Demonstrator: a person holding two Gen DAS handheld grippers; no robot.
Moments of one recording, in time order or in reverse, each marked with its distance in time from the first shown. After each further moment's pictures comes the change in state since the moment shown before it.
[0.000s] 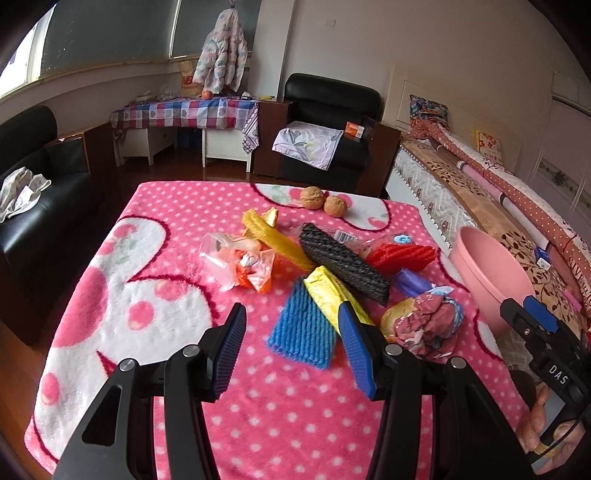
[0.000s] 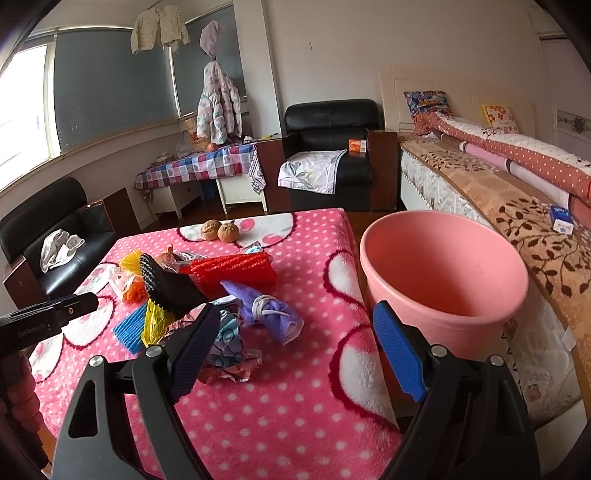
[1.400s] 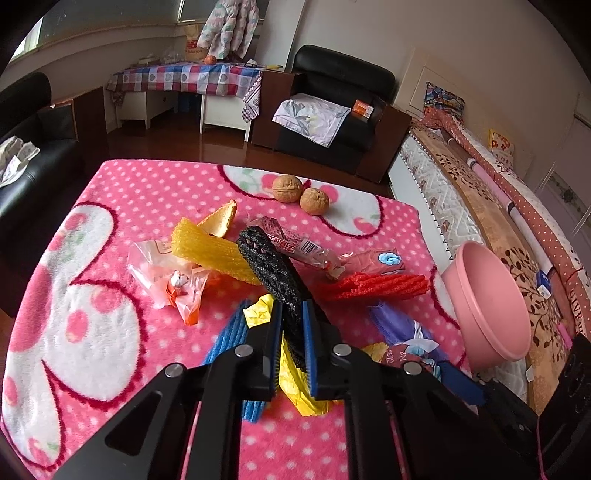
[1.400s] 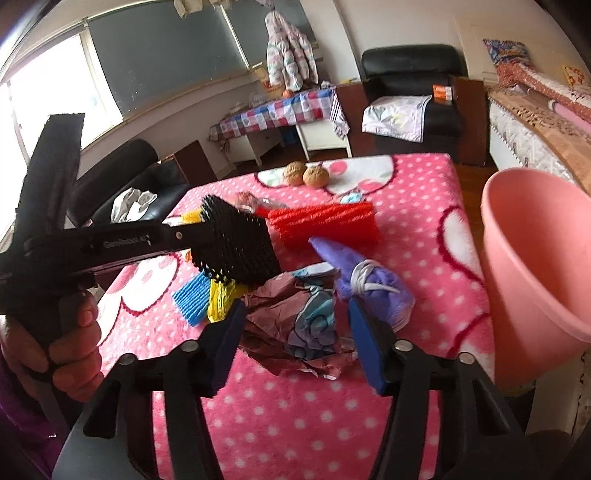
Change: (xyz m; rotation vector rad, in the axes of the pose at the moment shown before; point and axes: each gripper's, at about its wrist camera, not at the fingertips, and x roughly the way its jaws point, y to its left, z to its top) left arm 0.062 -0.038 0.042 -0.091 0.126 -0.011; right arm 0.061 0.025 0.003 -0.031 0.249 0.355
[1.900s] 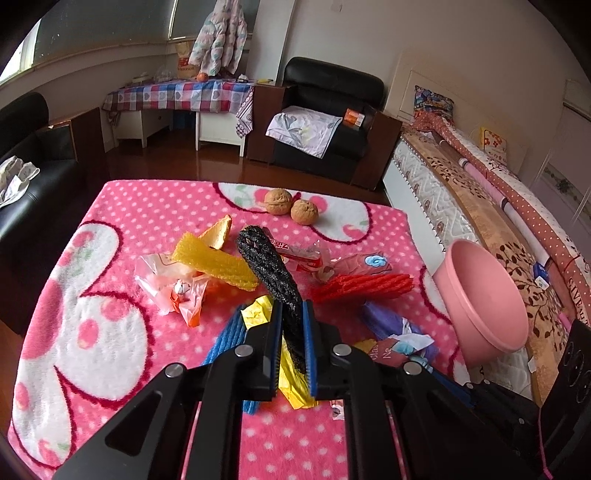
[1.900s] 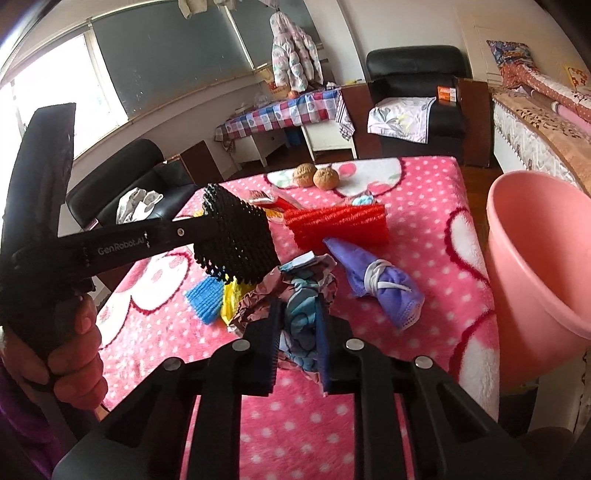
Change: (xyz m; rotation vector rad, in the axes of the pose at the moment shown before) left arm -0.023 -0.010 -0.005 0.050 -0.054 0.001; right arm -0.013 0.010 -0.001 -0.008 -0.018 0.015
